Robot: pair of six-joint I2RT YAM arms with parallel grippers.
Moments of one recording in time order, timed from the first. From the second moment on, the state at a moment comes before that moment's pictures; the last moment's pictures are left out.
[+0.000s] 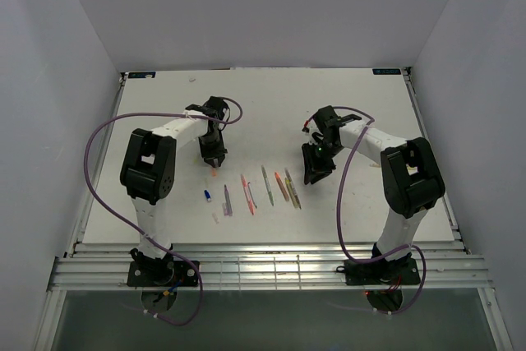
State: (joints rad) left arm -0.34 2.00 1.42 -0.82 -0.10 -0.54; right arm 0.43 1.81 1.21 -0.79 -0.38 0.17
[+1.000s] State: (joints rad) left arm -0.34 1.92 1.57 -0.84 -0.15 -0.52; right arm 0.16 1.70 1.45 -0.87 -0.24 0.34
